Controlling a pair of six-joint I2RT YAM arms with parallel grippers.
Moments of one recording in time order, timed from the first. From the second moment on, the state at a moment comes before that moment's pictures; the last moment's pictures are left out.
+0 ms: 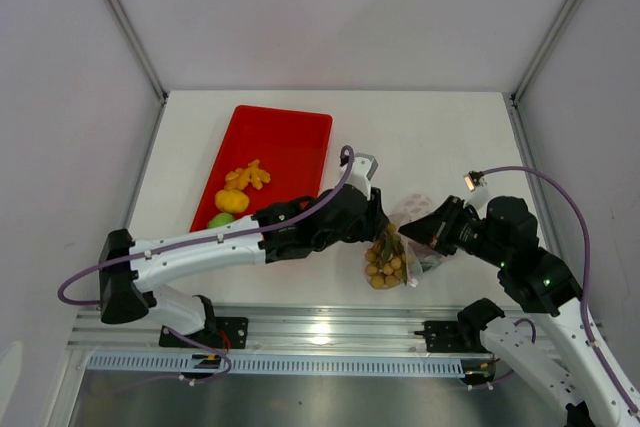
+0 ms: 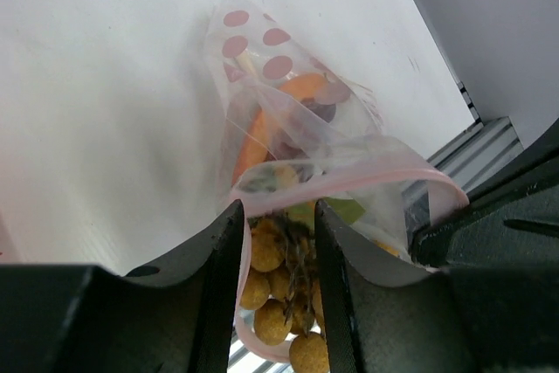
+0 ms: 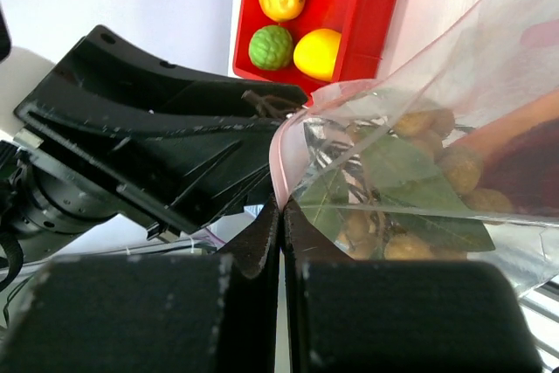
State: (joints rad) left arm -1.23 1.41 1.27 -0.39 -0.38 -0.69; right arm 0.51 0.57 0.86 -0.68 -0.33 0.98
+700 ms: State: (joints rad) left arm -1.22 1.44 1.31 -0.40 -0.30 -0.71; right arm 0.51 0.56 0.86 -0.68 -0.33 0.97
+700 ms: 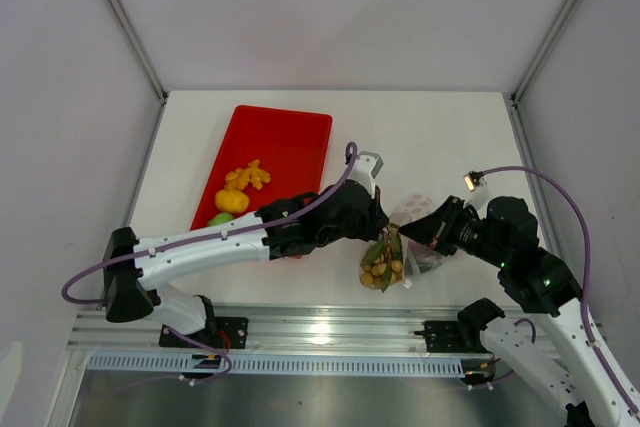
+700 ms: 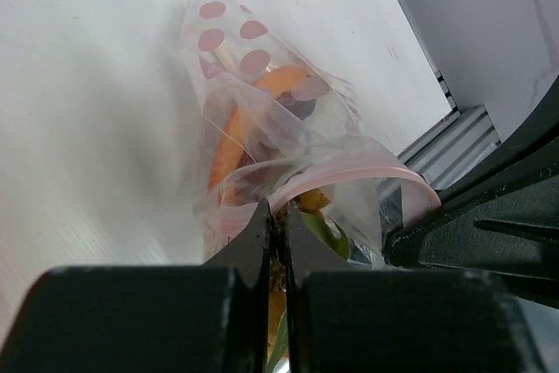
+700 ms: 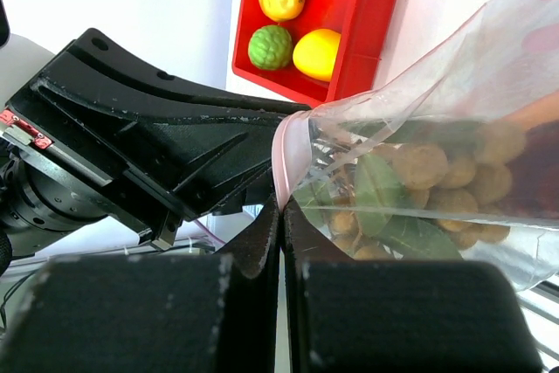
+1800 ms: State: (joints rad) left arm -1.34 1.20 0.82 0.42 -0.51 -0.70; right arm 0.51 0.56 0.83 -0.57 -0.35 1.12
